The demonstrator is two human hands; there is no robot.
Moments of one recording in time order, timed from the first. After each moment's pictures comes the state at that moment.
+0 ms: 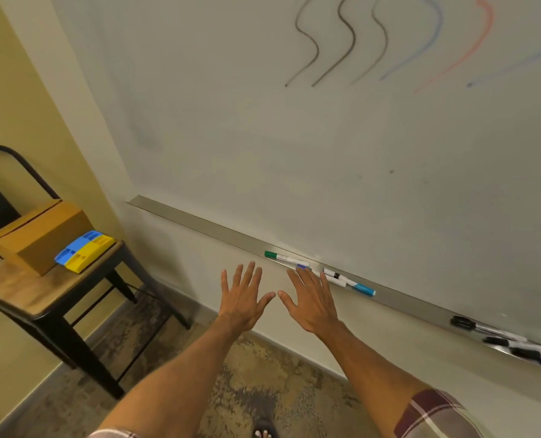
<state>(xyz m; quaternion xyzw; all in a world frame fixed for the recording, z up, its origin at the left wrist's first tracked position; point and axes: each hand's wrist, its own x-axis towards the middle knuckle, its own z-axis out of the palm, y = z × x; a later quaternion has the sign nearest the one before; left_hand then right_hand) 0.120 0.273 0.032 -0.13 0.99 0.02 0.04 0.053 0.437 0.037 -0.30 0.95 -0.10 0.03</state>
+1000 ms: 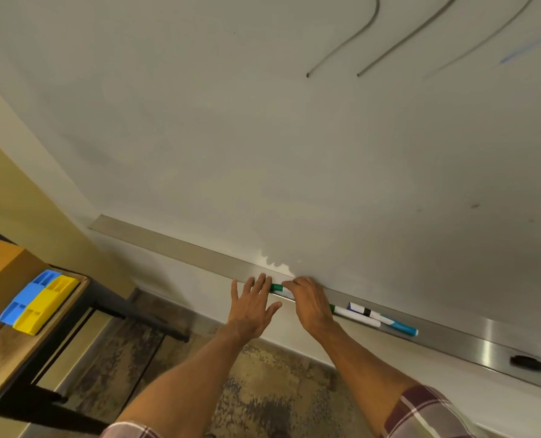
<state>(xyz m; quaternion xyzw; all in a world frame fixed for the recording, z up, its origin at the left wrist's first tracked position) -0.013 0.189 -0.024 -0.05 0.99 0.06 0.14 -0.067 0.337 -0.008 -0.26 0.95 -0.16 0.06</state>
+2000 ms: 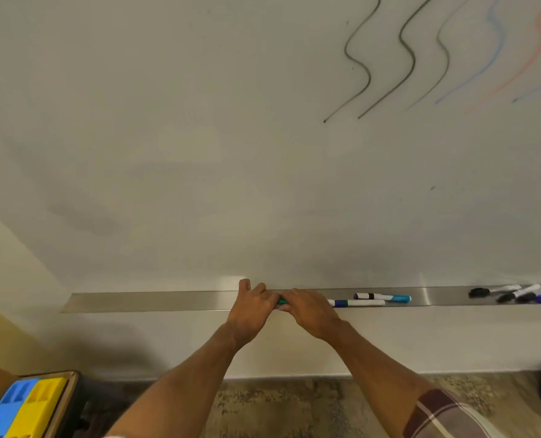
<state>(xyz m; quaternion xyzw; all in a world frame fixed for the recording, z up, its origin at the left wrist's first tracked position) -0.016 0.095 0.053 0.29 0.95 0.00 -0.12 -0.015 0.265 0.059 -0.21 0.96 -0.16 0.00</state>
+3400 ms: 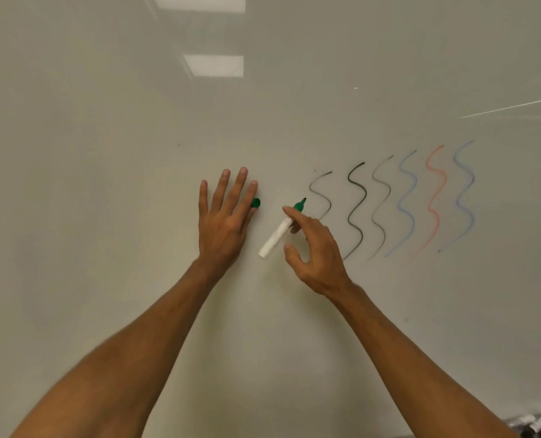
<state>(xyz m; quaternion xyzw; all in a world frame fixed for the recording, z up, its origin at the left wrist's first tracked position) -0.150 0.072 0.440 0.27 0.70 0.06 -0.66 -0.073 0.261 0.405 -0.30 0.75 -0.31 -0.50</state>
